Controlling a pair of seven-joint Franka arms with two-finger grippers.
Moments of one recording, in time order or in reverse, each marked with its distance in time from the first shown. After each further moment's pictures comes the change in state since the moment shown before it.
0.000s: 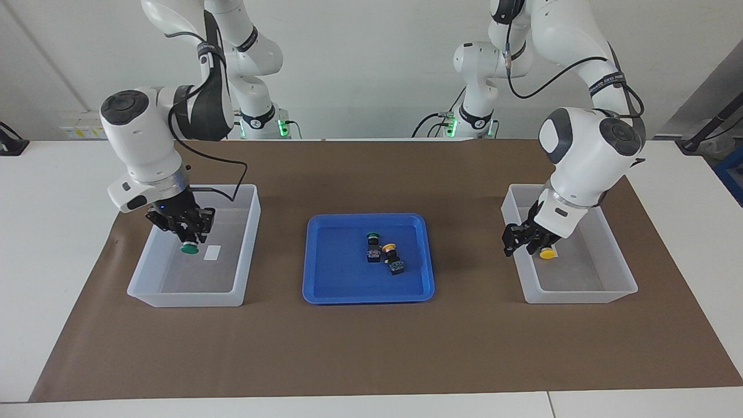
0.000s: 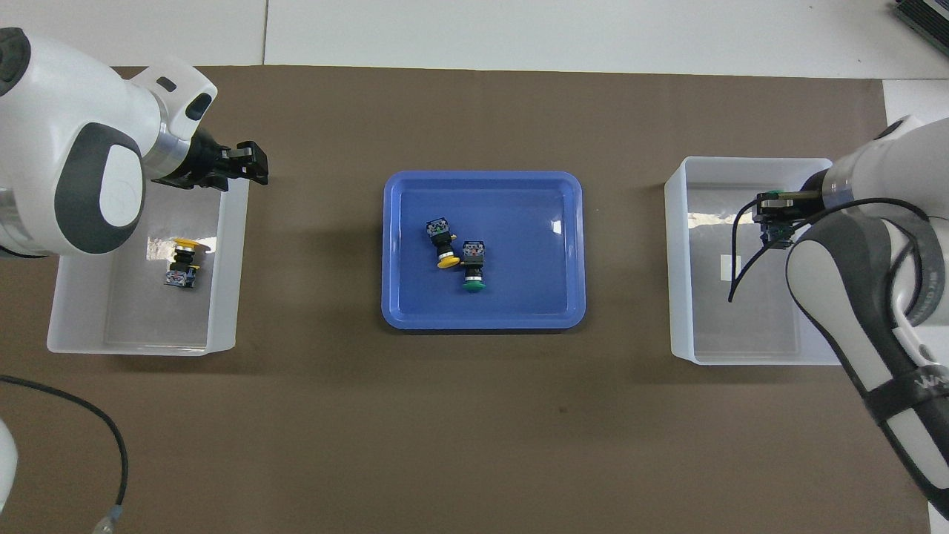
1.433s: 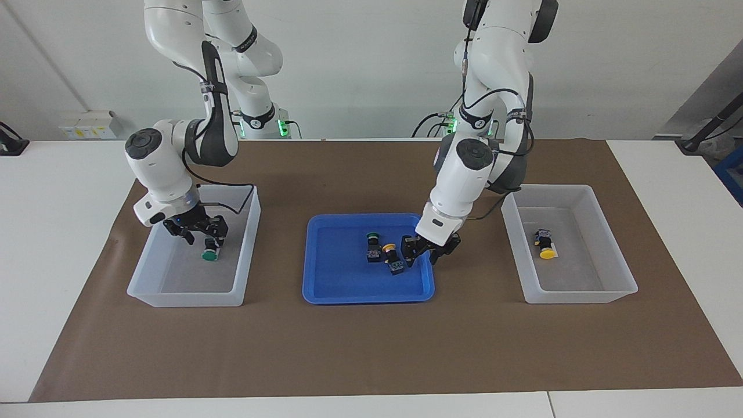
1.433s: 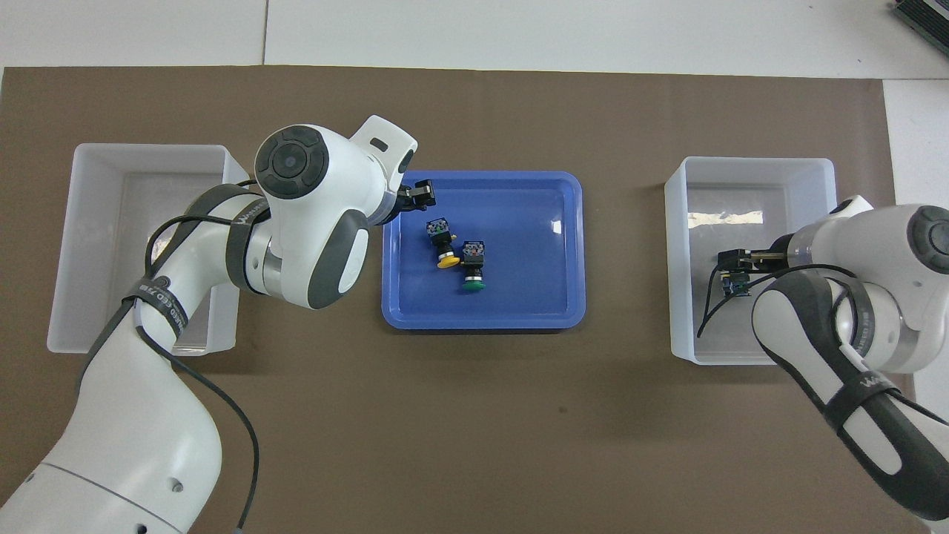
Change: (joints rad) left arm -0.321 0.108 -0.003 -0.090 -0.002 0.323 -0.344; right arm -0.035 0.020 0.009 -0.257 0.083 0.249 -0.042
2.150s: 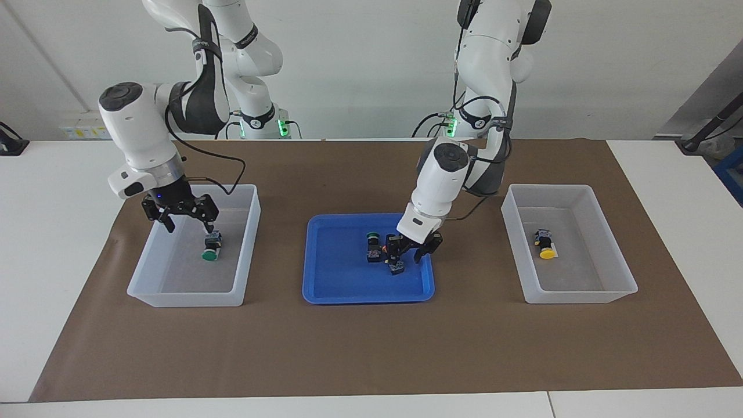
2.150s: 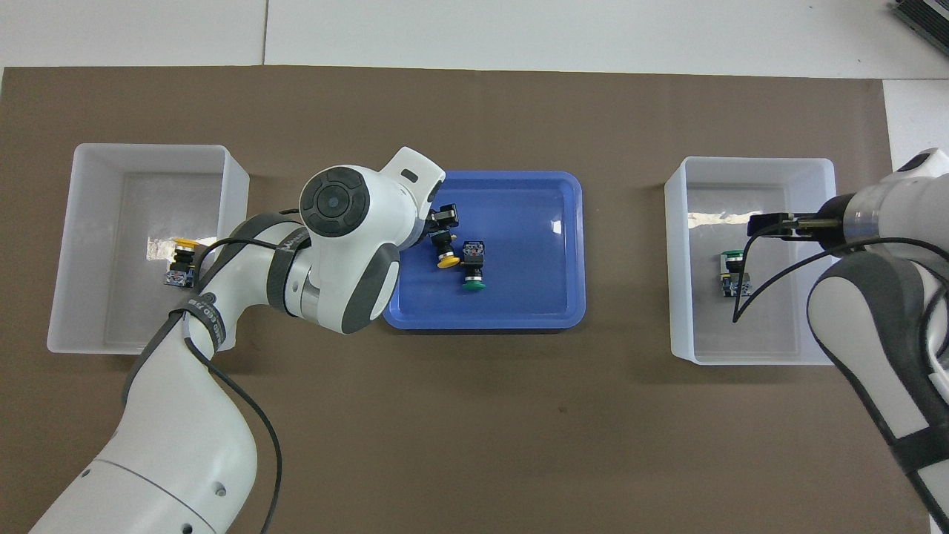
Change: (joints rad) left arm -0.057 0.014 0.000 -0.070 0.000 0.103 -0.035; right arm 0.027 -0.140 0.005 0.172 0.001 -0.221 0.034
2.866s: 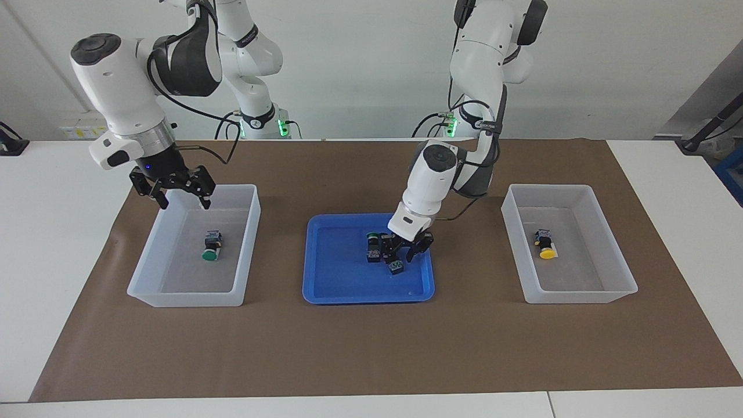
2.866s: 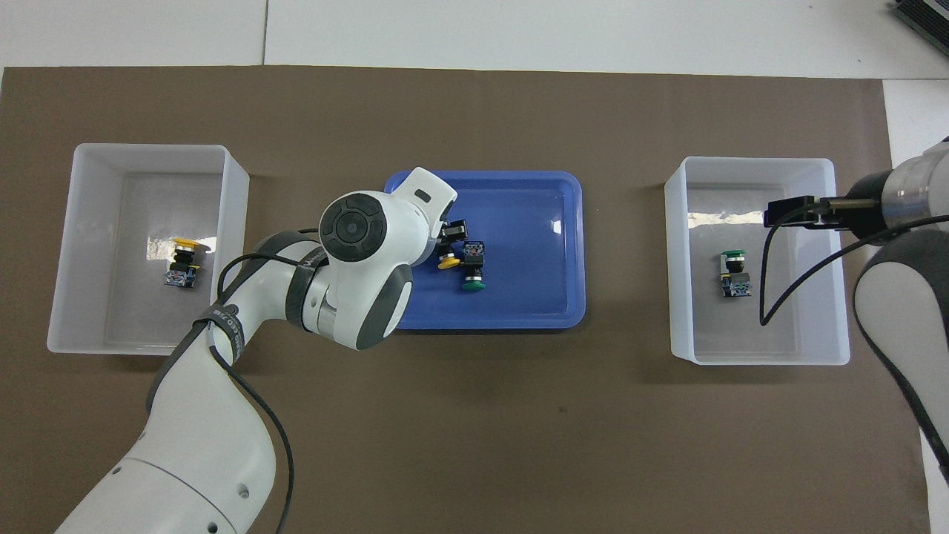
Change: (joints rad) left arm -0.029 0.008 0.000 -0.064 0.000 0.094 -0.006; right arm 0.011 -0.019 0.014 0.137 0.001 -0.185 0.012
